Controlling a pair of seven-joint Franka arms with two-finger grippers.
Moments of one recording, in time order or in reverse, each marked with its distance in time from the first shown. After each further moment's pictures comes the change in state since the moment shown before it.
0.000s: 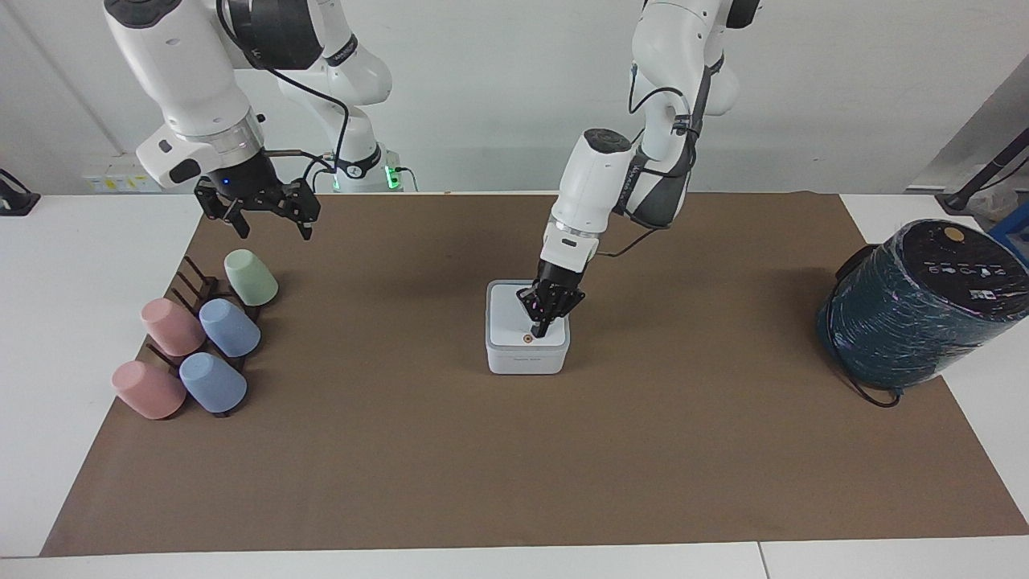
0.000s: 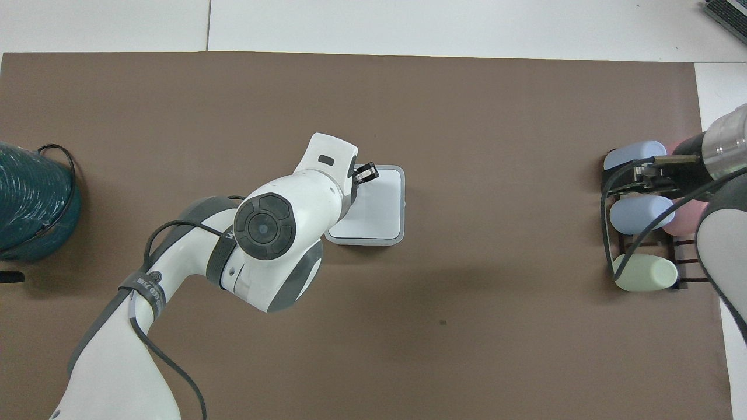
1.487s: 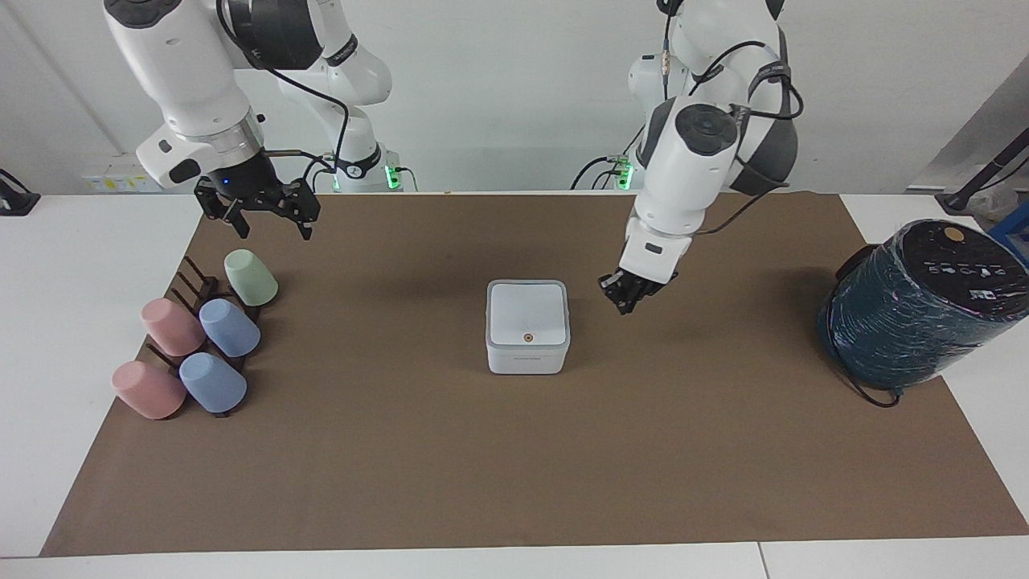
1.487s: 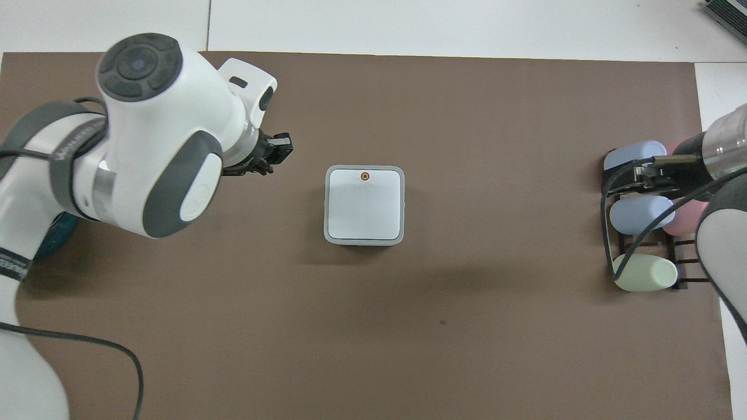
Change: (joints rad) left arm 0.247 -0.008 0.007 0.414 -0.011 -0.906 0.399; right arm 0.000 0.000 0.000 0.000 0.000 0.000 0.000
